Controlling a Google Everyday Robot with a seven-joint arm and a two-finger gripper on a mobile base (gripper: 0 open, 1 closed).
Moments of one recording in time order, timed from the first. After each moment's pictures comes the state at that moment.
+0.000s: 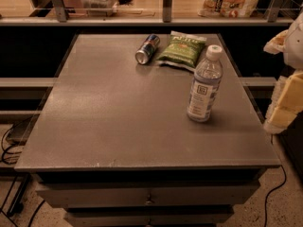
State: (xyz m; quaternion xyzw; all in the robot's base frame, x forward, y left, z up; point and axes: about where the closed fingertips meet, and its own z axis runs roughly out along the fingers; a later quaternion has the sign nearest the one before) arm 0.438 -0.217 0.976 -0.60 0.78 -0.03 0.16
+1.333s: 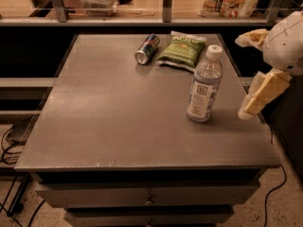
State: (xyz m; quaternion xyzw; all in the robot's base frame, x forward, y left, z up) arm 0.490 -0.183 0.960 -0.65 0.69 0.05 0.30
